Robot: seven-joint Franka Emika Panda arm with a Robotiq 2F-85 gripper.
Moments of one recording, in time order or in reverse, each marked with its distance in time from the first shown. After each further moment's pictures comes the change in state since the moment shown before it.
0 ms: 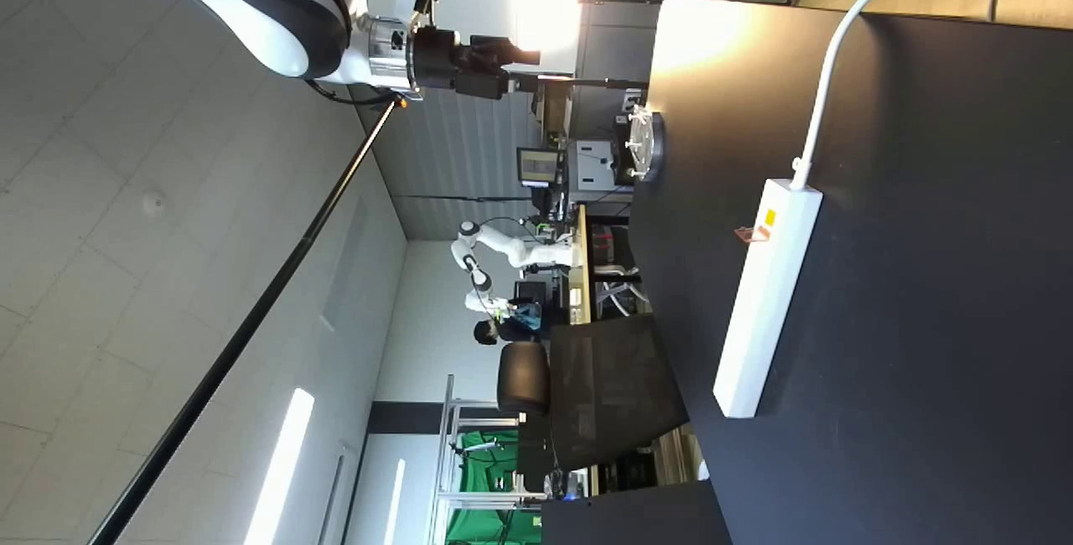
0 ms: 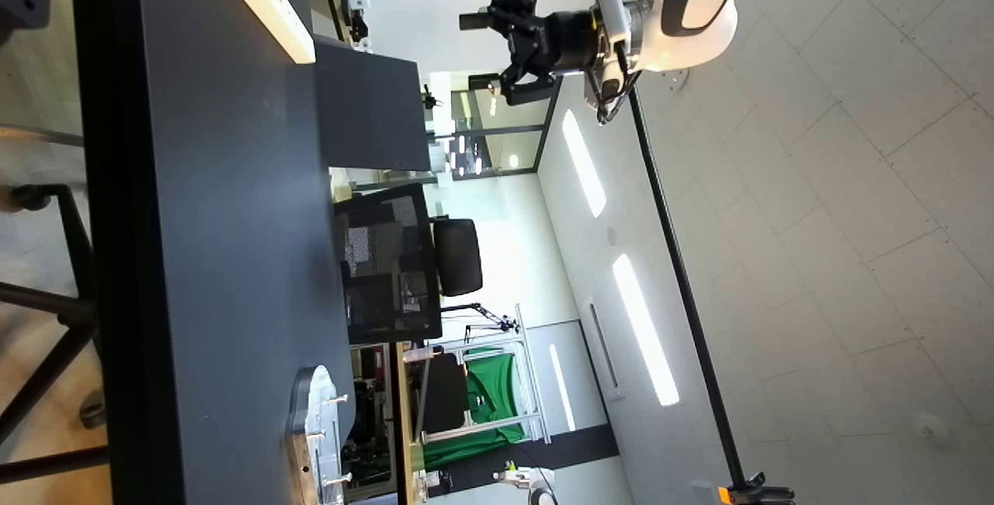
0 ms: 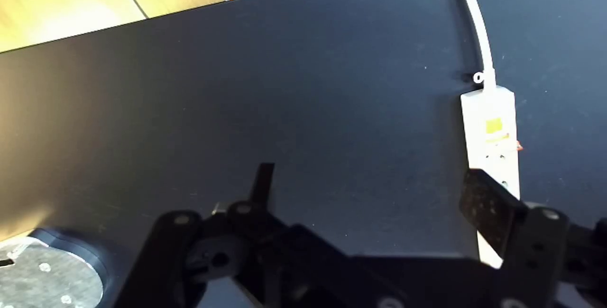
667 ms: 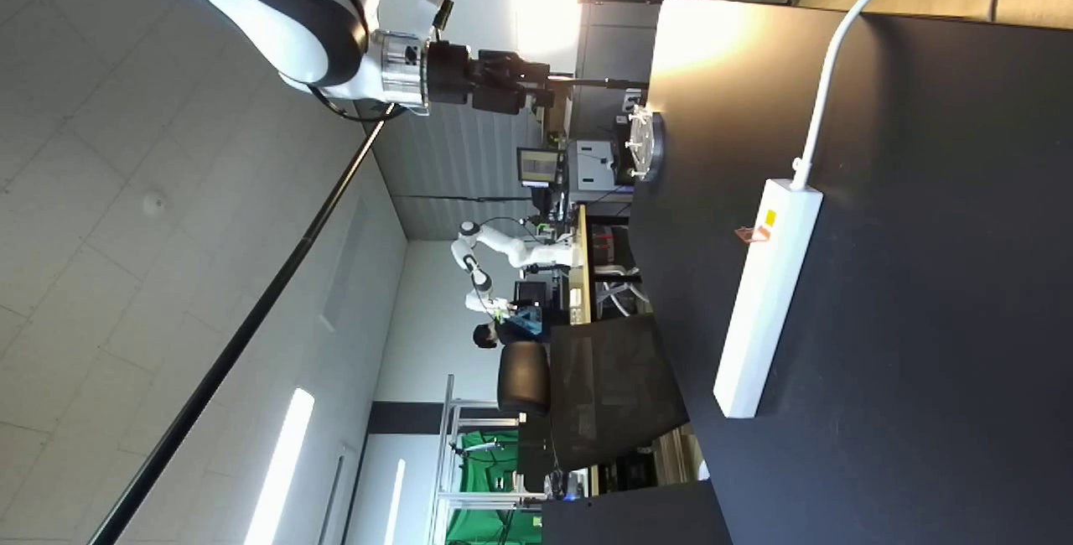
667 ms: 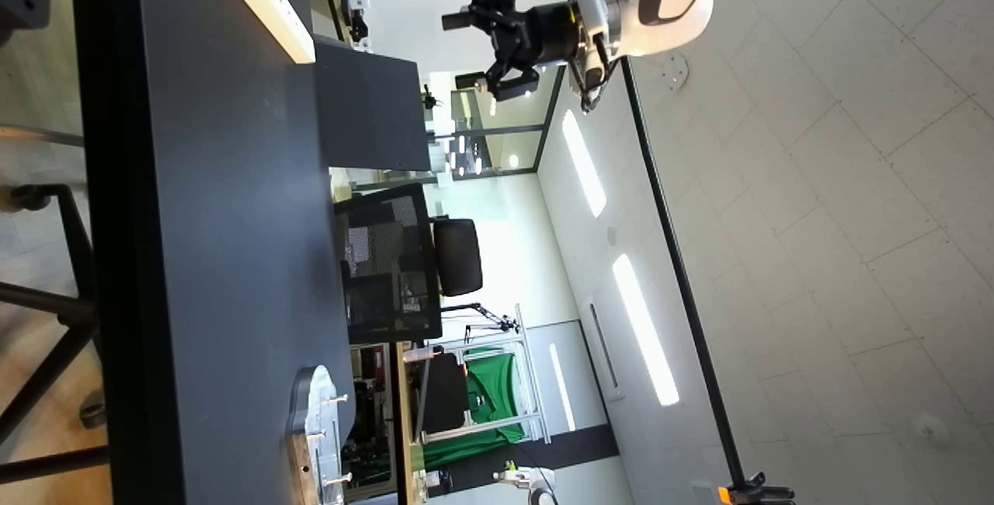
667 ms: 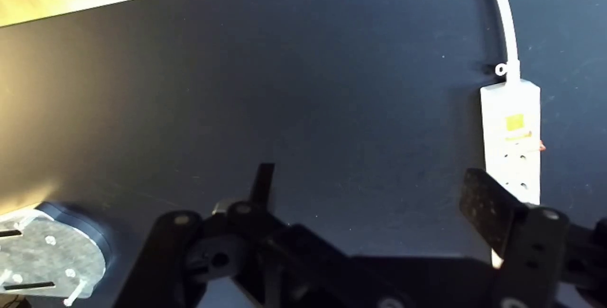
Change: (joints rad) arm -0.007 0.038 0.069 -0.037 -0.079 0.121 0.090
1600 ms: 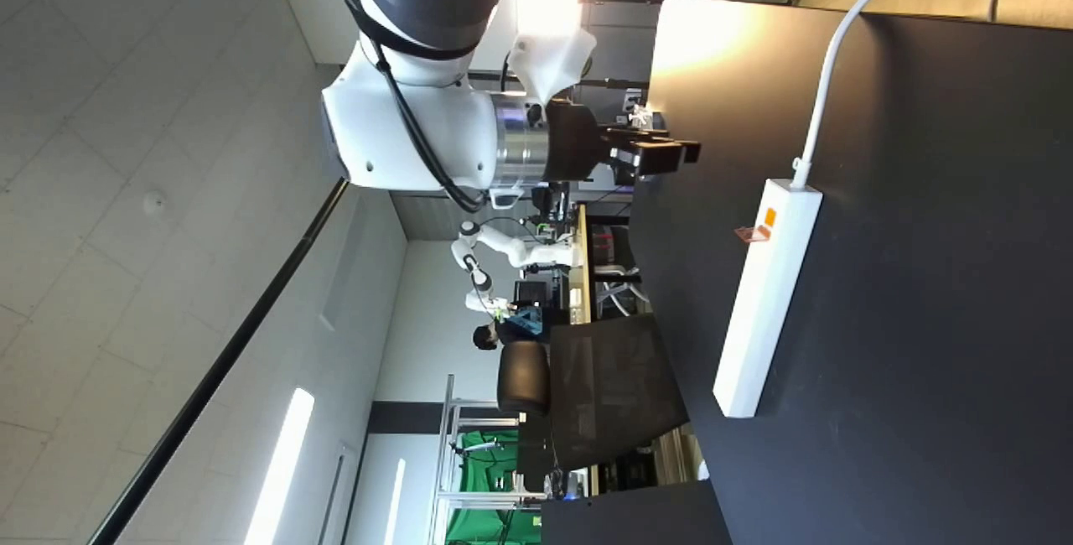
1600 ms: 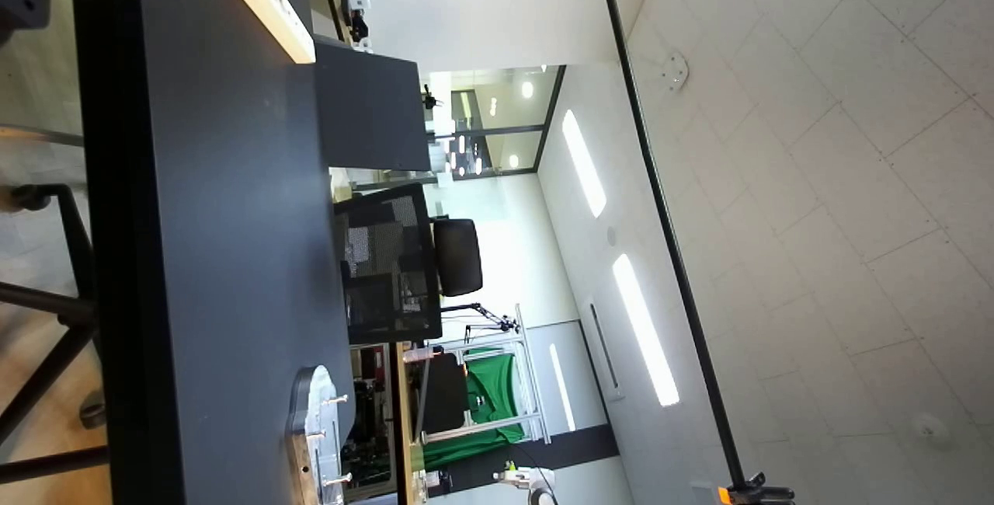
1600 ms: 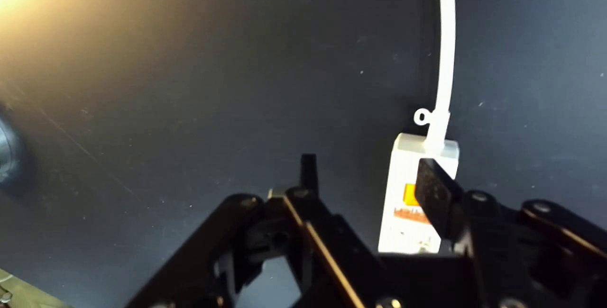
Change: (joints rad) arm 0.088 0.293 0.320 -0.079 -0.833 0.241 0.897
